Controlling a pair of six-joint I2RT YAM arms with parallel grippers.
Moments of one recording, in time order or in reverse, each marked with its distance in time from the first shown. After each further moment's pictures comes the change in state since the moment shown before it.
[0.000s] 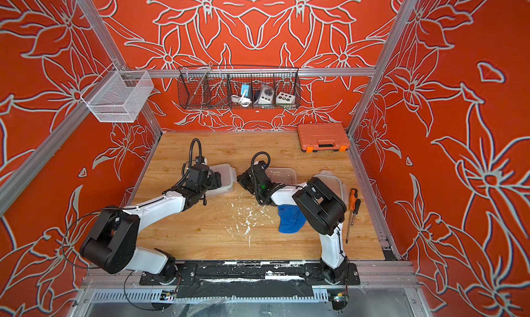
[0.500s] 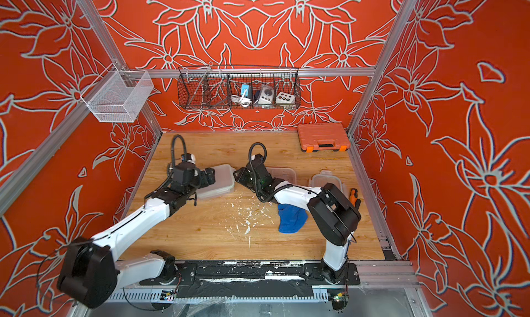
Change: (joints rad) left arm 0.135 -0.324 0.015 -0.196 0.081 -0.112; right arm 0.023 -0.174 0.108 -0.295 0.040 -0.277
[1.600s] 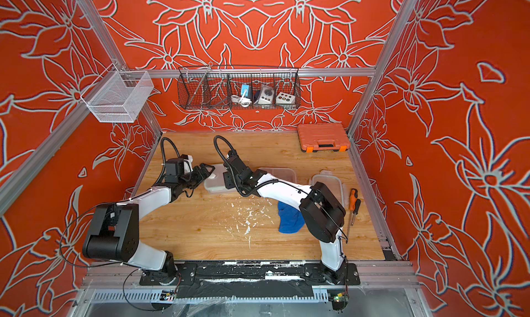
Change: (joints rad) left arm 0.192 0.384 0.027 0.282 0.584 -0.185; right arm 0.116 0.139 0.318 -0.428 0.219 -0.559
